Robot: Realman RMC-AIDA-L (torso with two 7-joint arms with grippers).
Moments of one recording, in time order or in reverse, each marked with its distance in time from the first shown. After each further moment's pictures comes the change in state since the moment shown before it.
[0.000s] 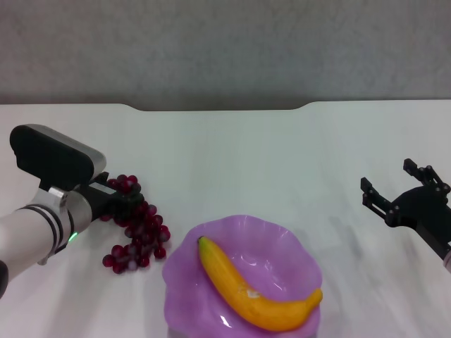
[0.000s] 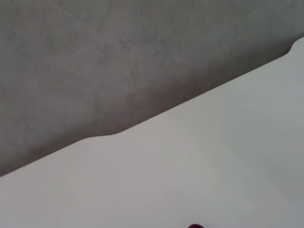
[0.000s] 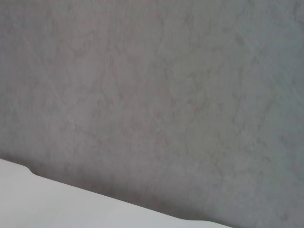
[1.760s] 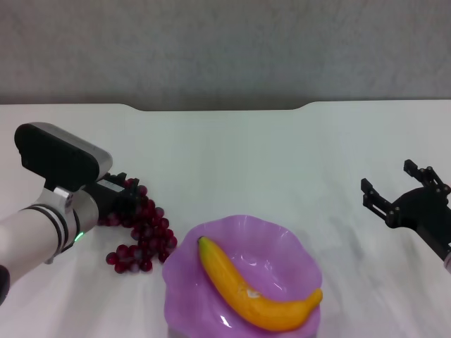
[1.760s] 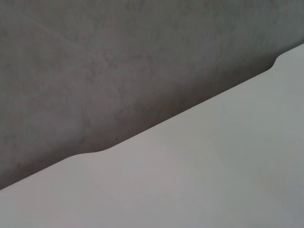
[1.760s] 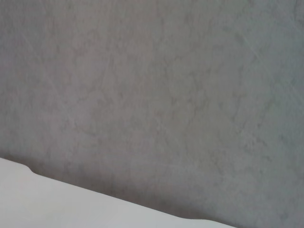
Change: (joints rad) left arm 0.032 0.002 0.033 0.070 0.000 0.000 0.000; right arm -0.003 0.000 0.000 0.000 -0.001 0.000 0.000
